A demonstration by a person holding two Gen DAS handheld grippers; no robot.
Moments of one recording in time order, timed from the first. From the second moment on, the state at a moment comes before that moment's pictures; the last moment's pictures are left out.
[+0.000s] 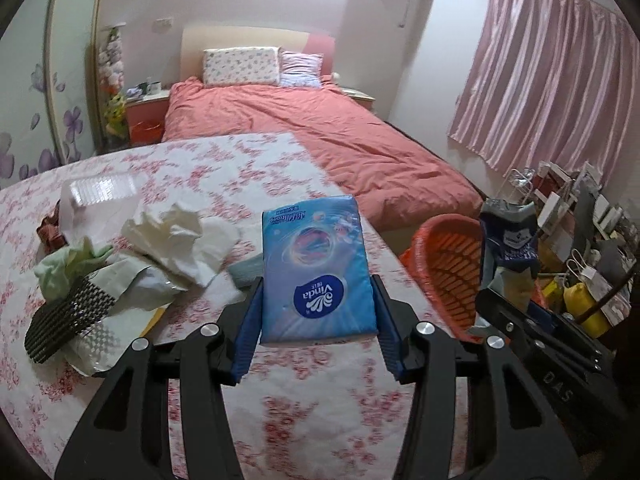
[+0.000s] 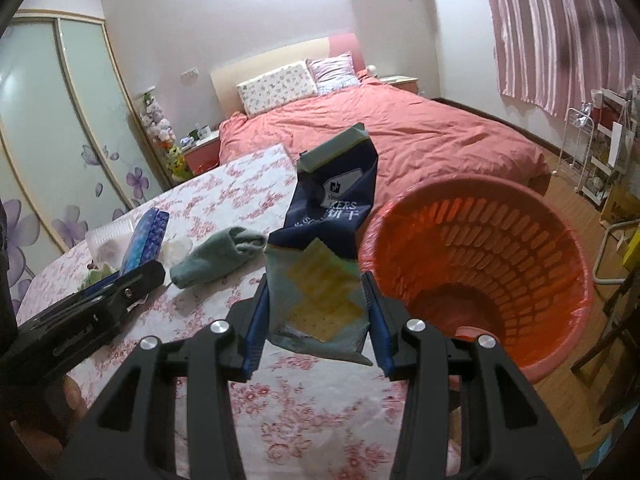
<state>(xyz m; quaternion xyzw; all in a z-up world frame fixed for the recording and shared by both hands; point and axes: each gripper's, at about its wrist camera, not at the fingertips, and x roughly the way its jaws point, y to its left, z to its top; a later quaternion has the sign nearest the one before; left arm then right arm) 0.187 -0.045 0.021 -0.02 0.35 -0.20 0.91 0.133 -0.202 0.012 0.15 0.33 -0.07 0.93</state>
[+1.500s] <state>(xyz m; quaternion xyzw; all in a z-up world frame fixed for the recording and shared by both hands) 0.183 -0.217 0.004 0.06 0.36 -0.35 0.86 0.106 -0.368 -0.006 0.21 0.26 -0.20 0.92</state>
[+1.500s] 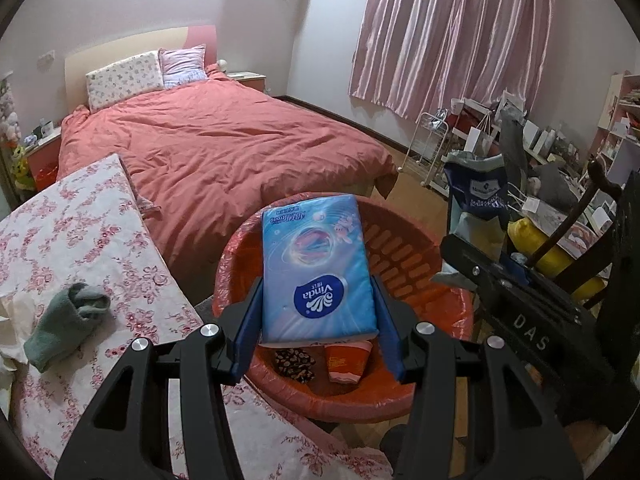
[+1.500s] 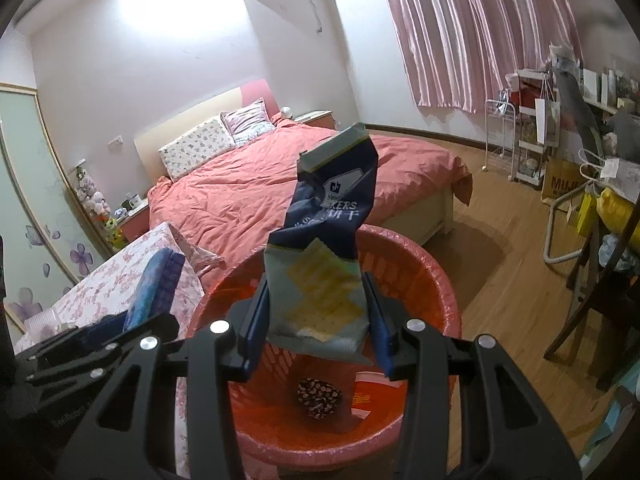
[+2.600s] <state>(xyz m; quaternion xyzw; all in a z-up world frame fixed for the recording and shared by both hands) 0.186 -0.088 0.005 0.05 0.36 -0.19 0.91 0.150 -0.265 0.005 0.16 0.31 -0.12 0.93</state>
